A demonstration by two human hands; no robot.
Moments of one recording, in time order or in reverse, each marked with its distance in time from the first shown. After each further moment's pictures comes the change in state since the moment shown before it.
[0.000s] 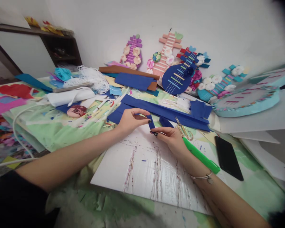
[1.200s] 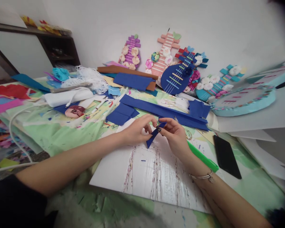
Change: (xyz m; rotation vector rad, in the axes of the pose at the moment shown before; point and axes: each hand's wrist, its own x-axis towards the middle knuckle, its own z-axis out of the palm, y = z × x) left_hand -0.014 0.003 0.011 0.296 -0.472 0.310; right_hand 0.003 -0.003 -0.002 0.106 0.126 -0.149
